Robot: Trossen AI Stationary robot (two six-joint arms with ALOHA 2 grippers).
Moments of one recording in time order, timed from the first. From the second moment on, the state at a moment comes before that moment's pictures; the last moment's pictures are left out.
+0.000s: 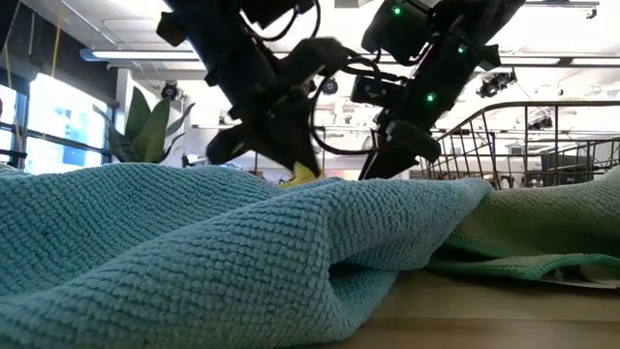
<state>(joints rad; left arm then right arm) -0.04 1.80 1.10 -0.22 -0.21 -0.95 0.01 1.66 0.92 -0.20 0.32 -0.13</state>
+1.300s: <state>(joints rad) -0.16 1.65 0.76 -0.02 -0.27 -0.09 0.01 1.66 0.92 -0.17 0.32 -0.13</state>
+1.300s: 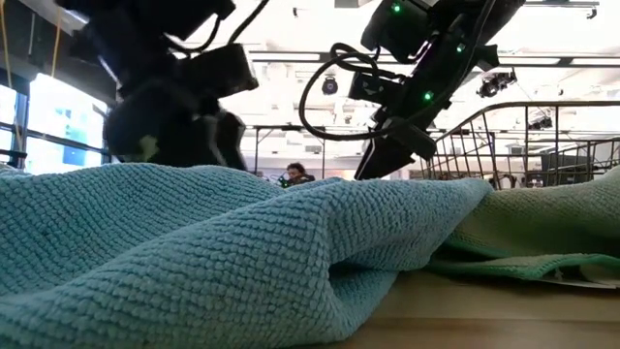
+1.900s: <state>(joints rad) -0.18 1.76 0.76 0.00 -0.38 0.20 0.01 1.66 0.92 -0.15 0.32 -0.13</state>
